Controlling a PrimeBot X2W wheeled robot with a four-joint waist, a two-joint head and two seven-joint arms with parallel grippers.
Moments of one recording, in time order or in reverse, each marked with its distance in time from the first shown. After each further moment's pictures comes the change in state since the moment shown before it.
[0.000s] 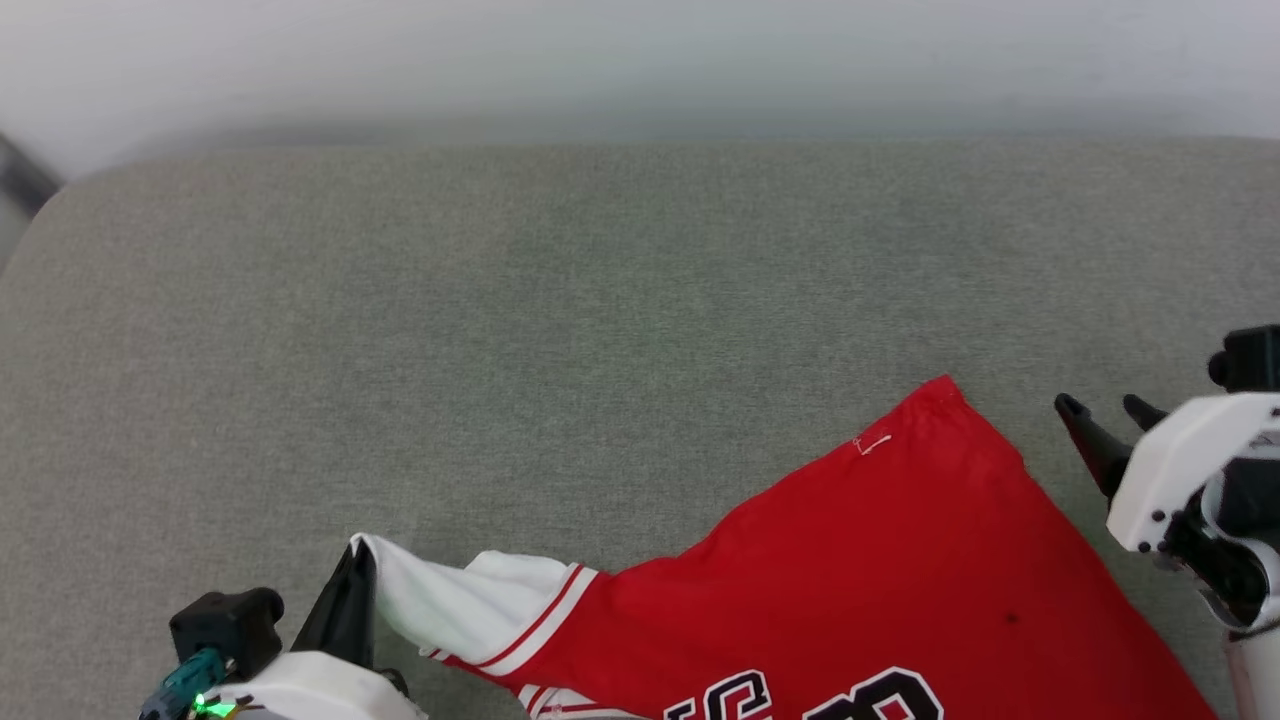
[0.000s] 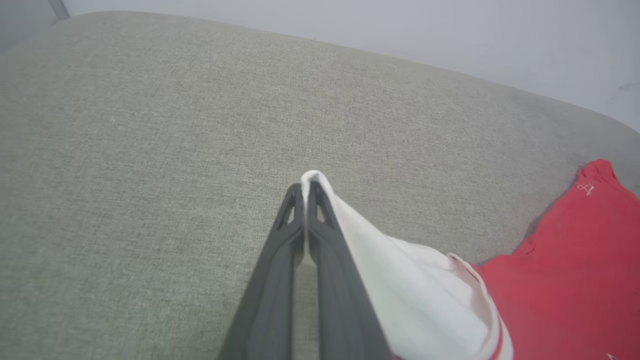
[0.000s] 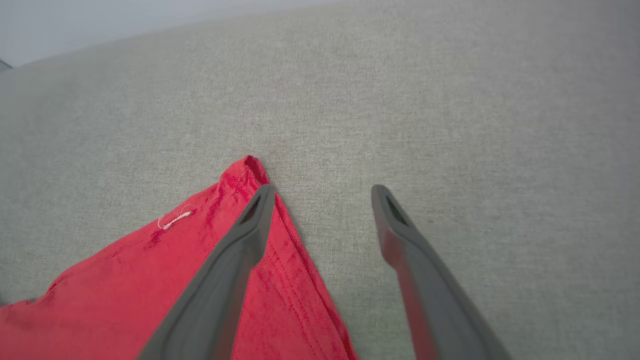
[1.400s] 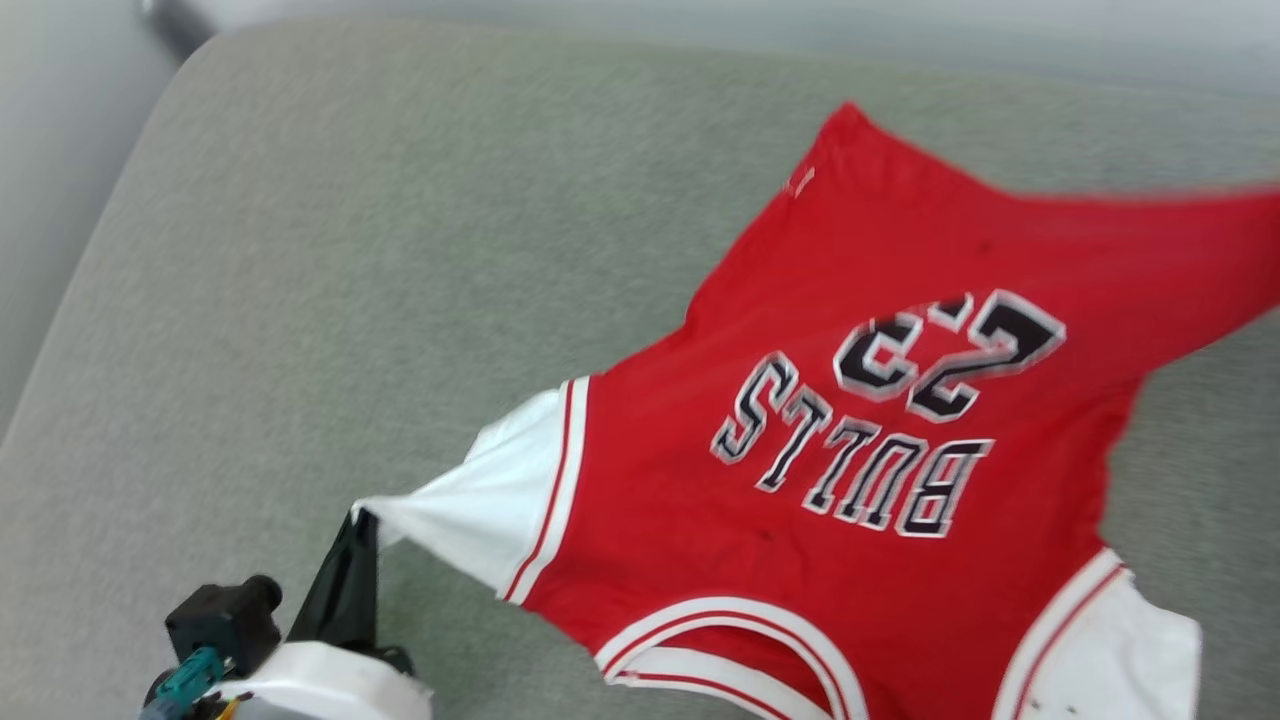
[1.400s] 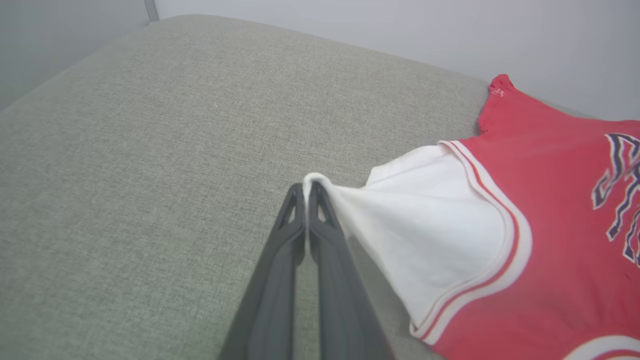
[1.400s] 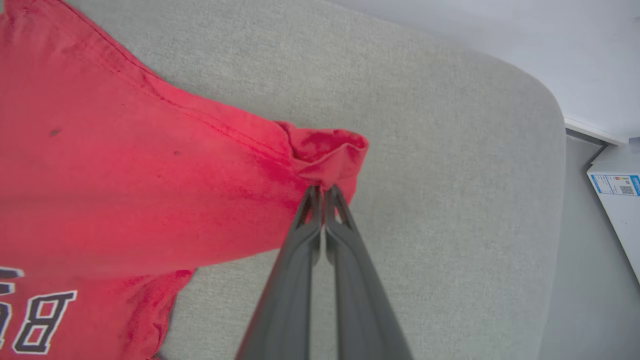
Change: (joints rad) left arm -0.074 -0.063 0.007 0.058 0.035 -0.057 -0.113; right arm -0.523 -0.246 0.076 0.136 -0.171 0.000 0.640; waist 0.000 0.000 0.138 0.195
